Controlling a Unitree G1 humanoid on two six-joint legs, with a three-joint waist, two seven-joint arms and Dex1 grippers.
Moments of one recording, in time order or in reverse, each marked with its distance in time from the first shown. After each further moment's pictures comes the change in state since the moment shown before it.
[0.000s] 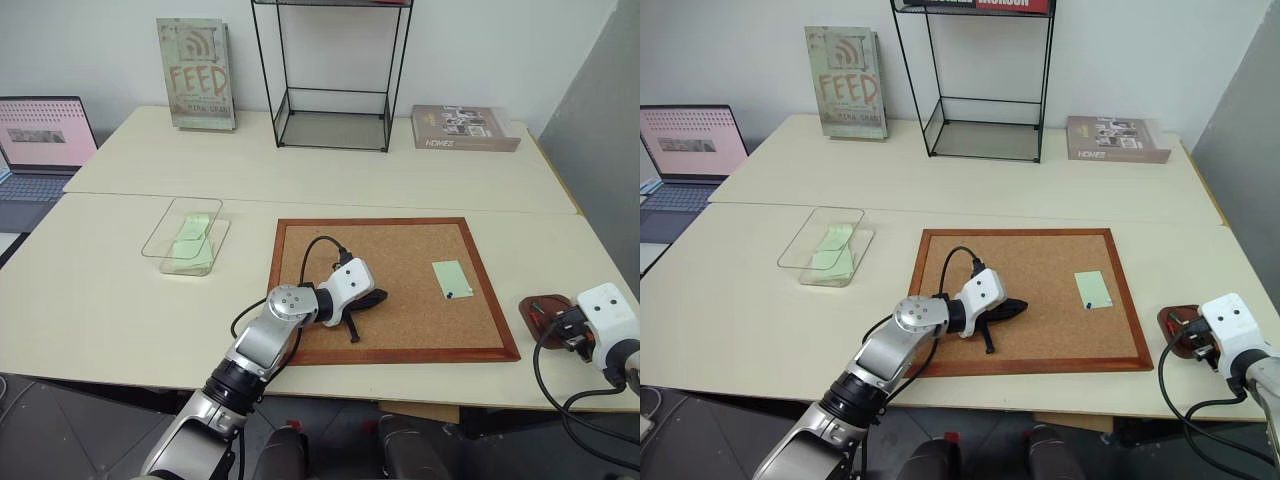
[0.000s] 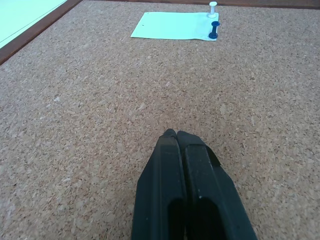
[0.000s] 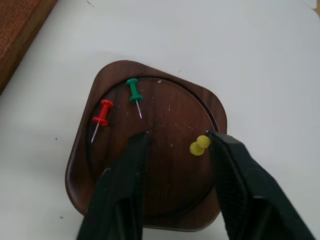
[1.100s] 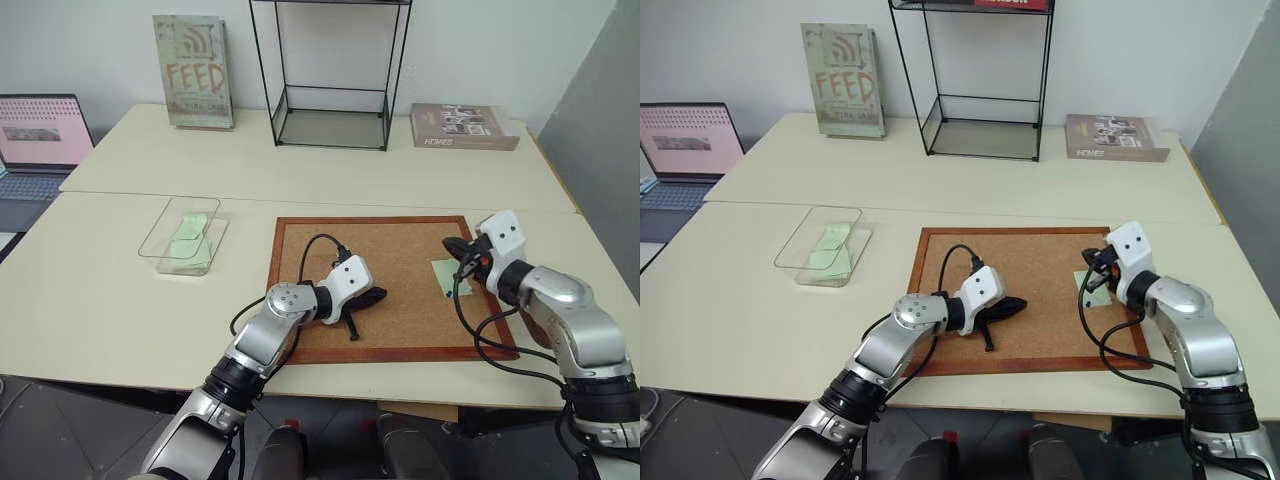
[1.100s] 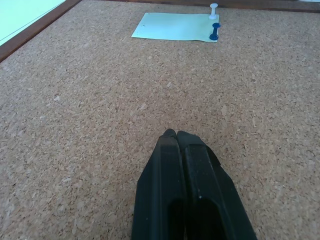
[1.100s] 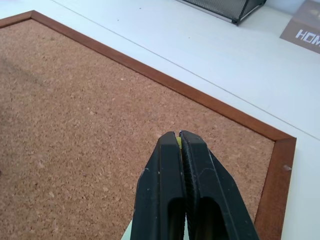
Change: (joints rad) left arm -0.016 0.002 0.002 0.010 -0.013 0.005 -0.008; right arm -0.528 0.184 0.292 0.179 0.156 -0.165 0.048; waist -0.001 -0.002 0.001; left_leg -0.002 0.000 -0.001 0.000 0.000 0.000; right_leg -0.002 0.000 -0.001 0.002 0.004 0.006
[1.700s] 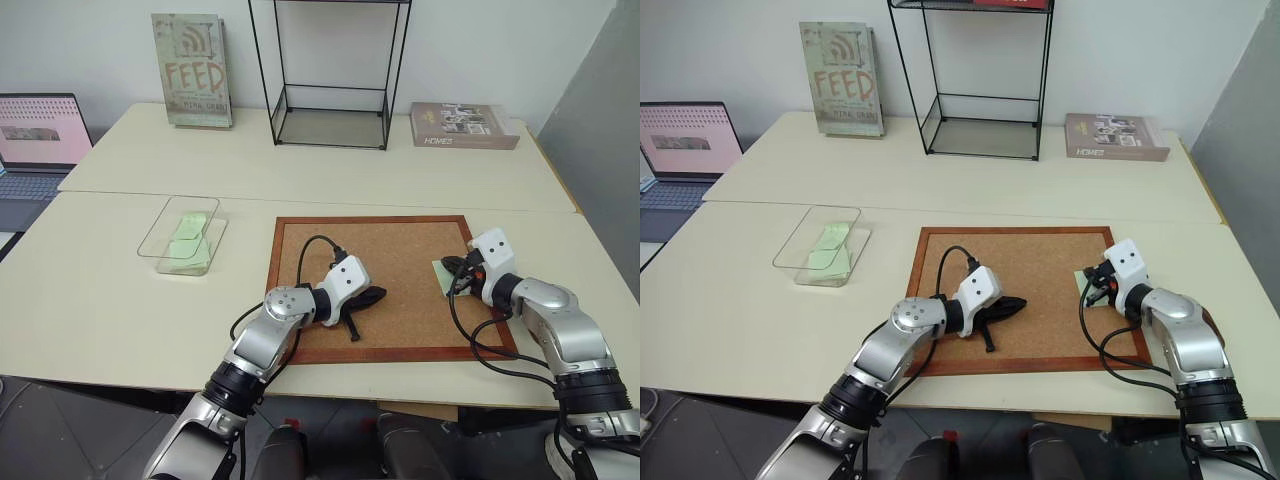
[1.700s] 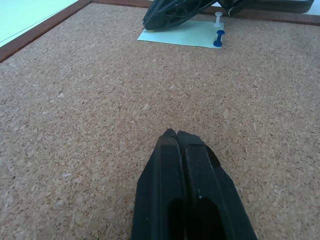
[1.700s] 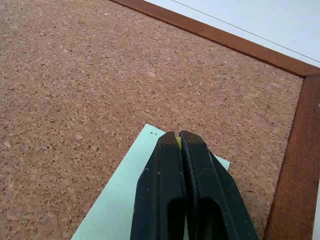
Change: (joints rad) left arm 0.028 -0.012 0.036 -0.004 -0.016 -0.018 0.008; right arm -0.044 0.010 0.084 0.288 -0.045 -0.112 0.054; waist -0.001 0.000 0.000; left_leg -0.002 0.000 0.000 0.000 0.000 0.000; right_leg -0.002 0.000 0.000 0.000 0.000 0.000
